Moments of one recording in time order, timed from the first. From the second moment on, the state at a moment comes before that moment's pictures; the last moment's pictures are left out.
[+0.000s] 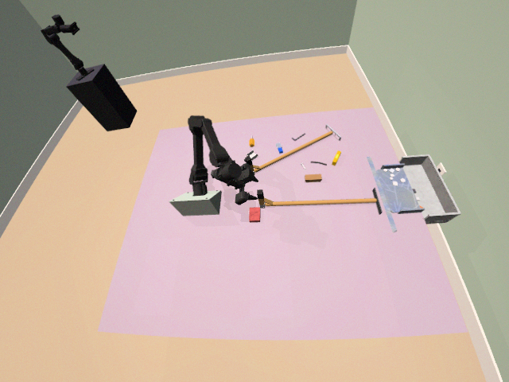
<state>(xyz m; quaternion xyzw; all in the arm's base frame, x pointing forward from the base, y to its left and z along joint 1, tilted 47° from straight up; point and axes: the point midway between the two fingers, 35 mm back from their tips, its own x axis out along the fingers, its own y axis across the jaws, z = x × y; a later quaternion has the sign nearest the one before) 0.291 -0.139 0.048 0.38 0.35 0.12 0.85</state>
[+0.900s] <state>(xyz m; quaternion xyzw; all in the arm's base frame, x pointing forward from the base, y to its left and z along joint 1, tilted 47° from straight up) 0.259 -0.258 0.156 0.41 0.13 0.05 0.90</state>
